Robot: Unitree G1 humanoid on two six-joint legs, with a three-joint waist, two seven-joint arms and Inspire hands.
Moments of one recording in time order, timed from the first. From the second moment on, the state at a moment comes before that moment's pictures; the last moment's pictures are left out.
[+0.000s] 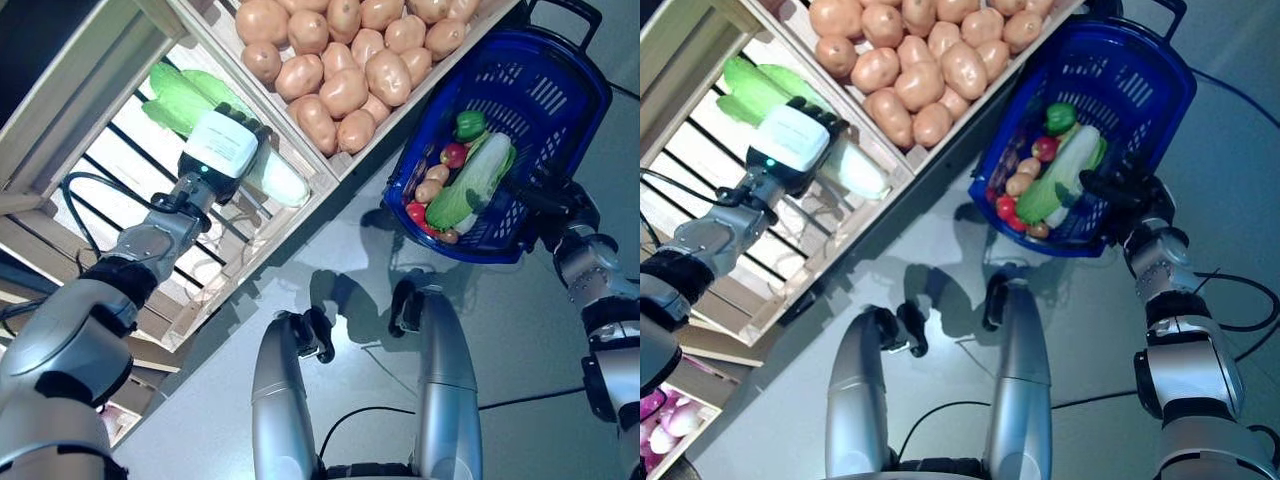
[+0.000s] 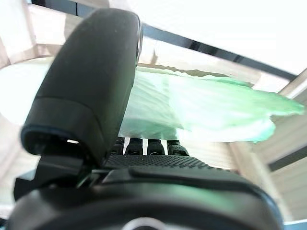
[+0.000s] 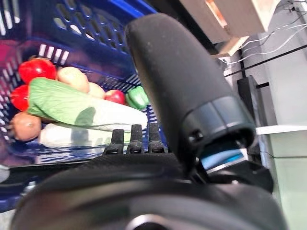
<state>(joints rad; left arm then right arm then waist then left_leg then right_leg) -1.09 0.87 -0.98 0.83 0.79 -0.02 0.43 -0.86 -0.71 0.17 1.11 1.03 -0.05 0.14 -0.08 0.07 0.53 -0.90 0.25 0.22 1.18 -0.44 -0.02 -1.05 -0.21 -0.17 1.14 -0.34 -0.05</state>
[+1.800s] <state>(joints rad) -0.73 0.79 -0.61 0.79 0.44 -0.12 0.32 -0.64 -0.61 0.21 0.73 1.02 -0.07 0.18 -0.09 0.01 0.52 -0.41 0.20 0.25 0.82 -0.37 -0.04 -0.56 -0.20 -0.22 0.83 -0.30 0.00</state>
